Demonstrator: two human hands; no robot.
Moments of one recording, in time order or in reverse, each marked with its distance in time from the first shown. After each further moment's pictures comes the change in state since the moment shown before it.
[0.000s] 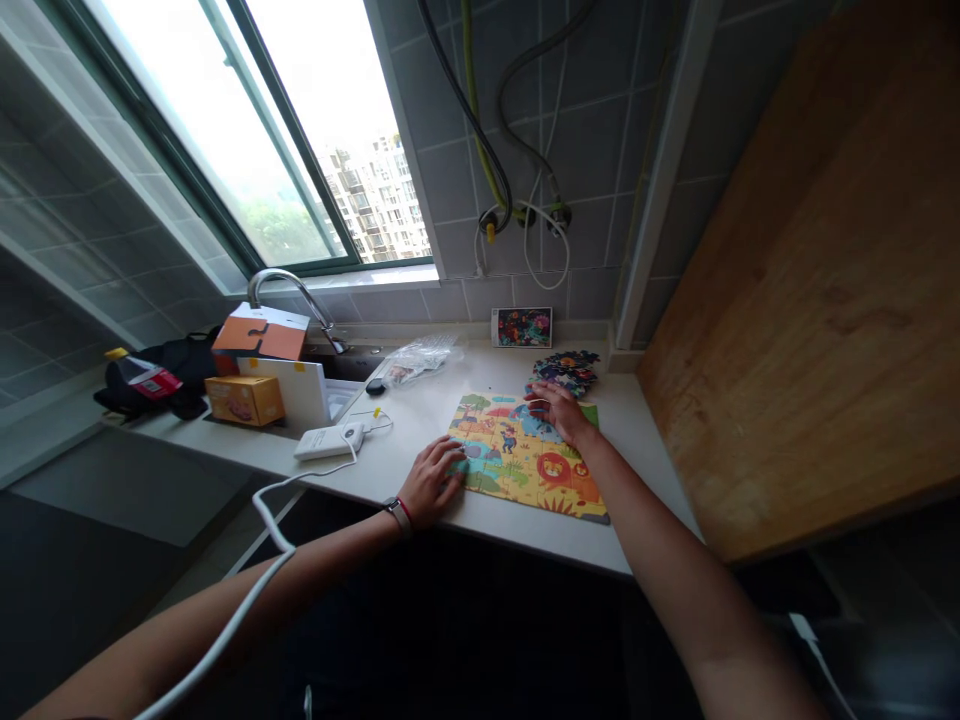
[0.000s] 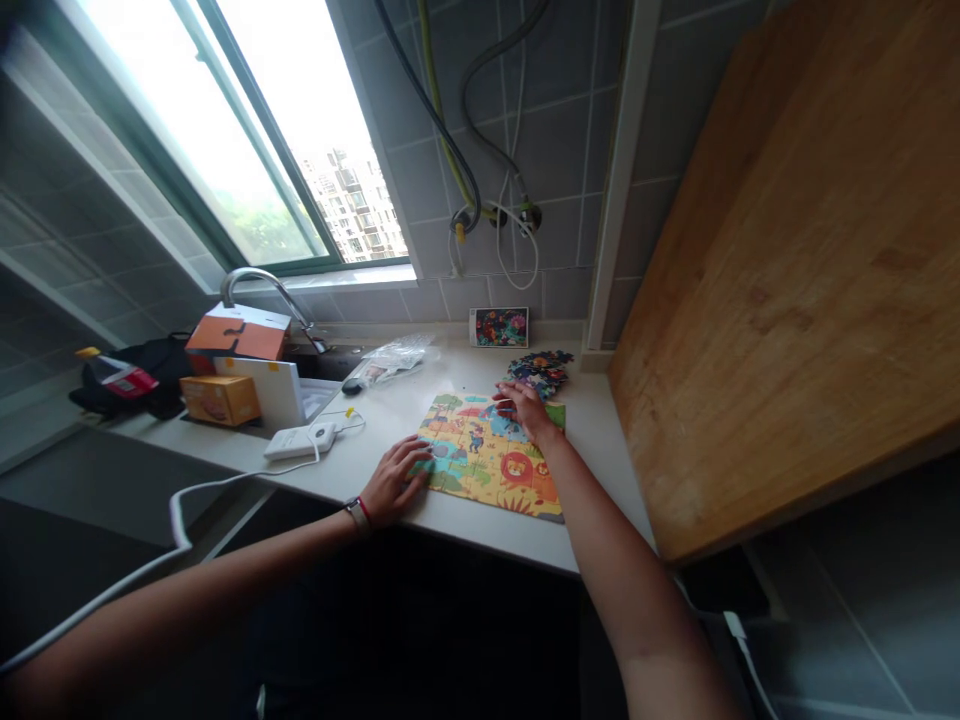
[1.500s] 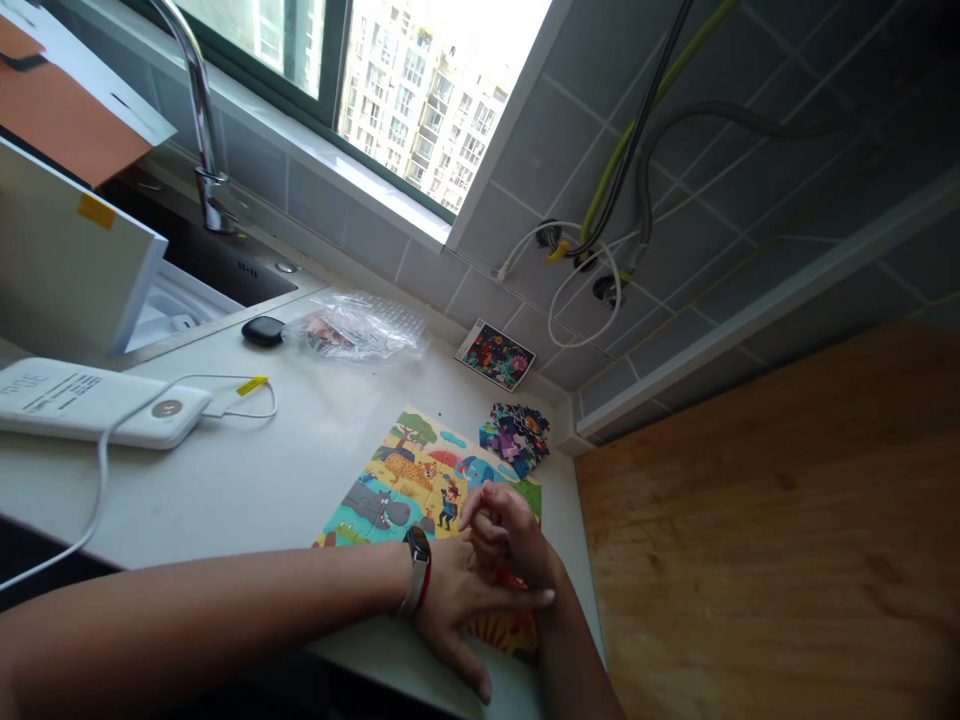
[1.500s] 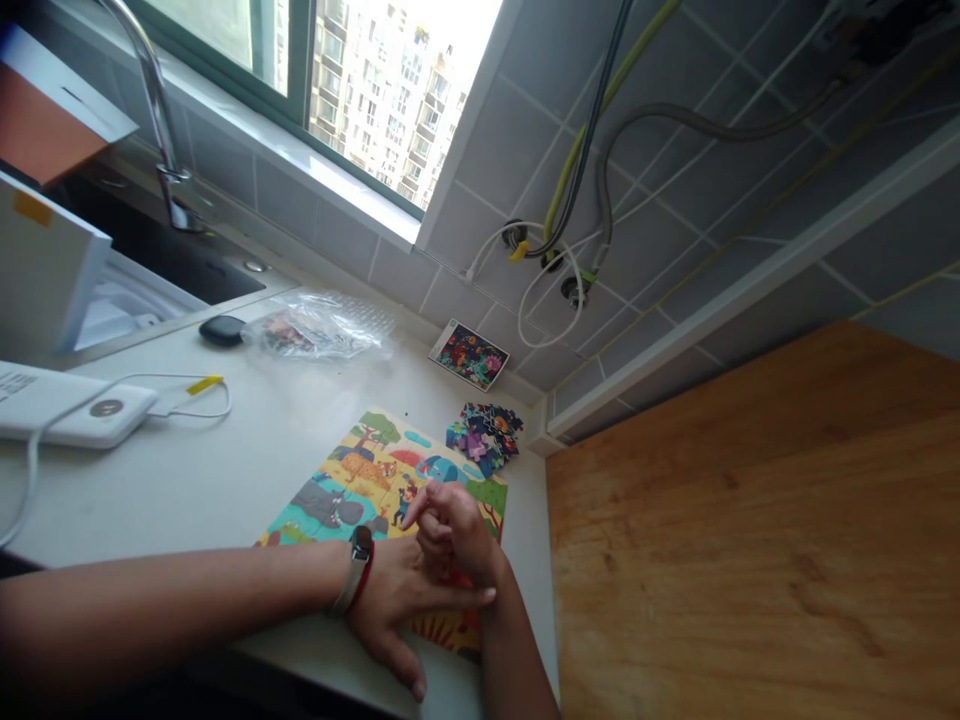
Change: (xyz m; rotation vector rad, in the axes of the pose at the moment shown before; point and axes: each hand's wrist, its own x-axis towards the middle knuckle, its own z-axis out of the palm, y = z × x) left_hand 0.099 0.064 0.081 -0.674 -0.265 0.633; right_hand -0.055 -0.019 0.048 -0.235 -0.477 0.293
